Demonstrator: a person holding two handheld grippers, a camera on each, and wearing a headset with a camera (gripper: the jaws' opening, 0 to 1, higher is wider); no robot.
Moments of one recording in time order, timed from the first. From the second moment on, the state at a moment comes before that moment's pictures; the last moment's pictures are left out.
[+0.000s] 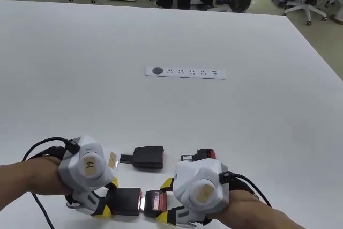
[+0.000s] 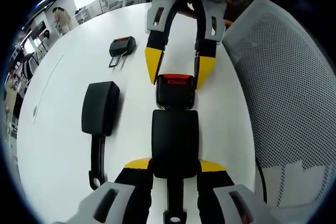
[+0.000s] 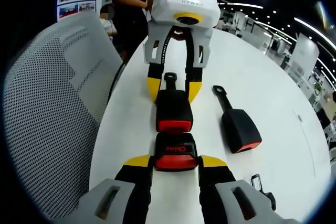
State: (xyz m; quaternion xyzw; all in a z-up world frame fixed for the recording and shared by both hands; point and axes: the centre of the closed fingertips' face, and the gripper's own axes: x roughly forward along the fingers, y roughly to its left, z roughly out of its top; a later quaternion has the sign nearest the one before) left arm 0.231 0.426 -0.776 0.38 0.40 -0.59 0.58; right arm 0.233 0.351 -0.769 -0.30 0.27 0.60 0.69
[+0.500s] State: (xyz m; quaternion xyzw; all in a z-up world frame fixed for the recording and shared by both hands) left arm 0.242 0.427 -0.763 0.37 0.39 -0.59 0.61; right arm 0.237 0.338 -0.755 -0.30 0.26 0.59 0.70
